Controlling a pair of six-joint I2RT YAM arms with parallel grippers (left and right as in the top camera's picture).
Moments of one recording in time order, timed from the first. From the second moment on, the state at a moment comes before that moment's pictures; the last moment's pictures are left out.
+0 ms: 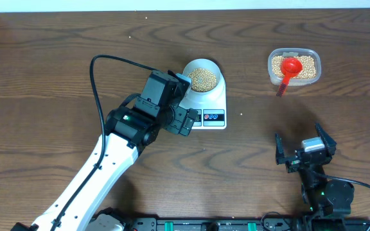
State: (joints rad) left arm -0.50 1.32 1.12 -0.76 0.02 -0.02; right arm 0.00 0.01 0.01 -0.06 -0.19 -0.22
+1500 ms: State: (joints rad) left arm -0.20 0.70 0.60 -0.31 0.06 -0.02; right arm 0.00 0.01 0.01 -0.06 -0.19 -0.22
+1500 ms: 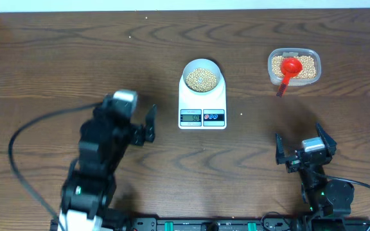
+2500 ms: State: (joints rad) left arm -0.03 0.01 0.01 -0.11 0.00 0.05; right arm 0.00 0.01 0.01 -0.06 -0.19 -0.22
